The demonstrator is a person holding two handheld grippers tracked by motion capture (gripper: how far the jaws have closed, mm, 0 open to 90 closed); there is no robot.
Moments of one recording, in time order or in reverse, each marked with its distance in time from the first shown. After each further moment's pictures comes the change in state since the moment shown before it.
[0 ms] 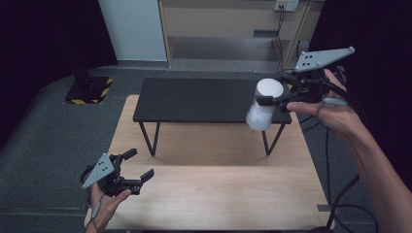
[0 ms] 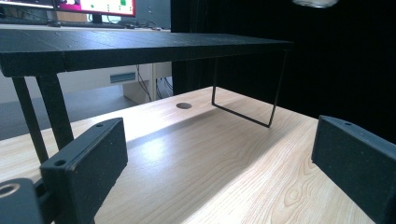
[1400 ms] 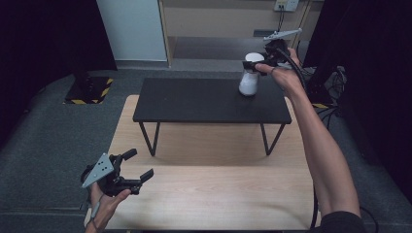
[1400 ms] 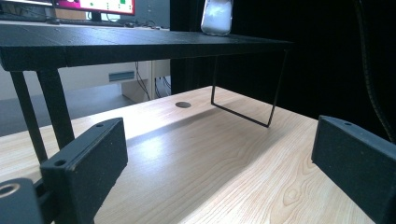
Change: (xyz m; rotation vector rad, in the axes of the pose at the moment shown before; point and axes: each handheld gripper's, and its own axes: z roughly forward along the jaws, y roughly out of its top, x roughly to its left) left arm 0.003 -0.002 0.000 0.003 -0.007 -0.010; right arm -0.098 -0.020 0.123 0.030 -0.293 0.227
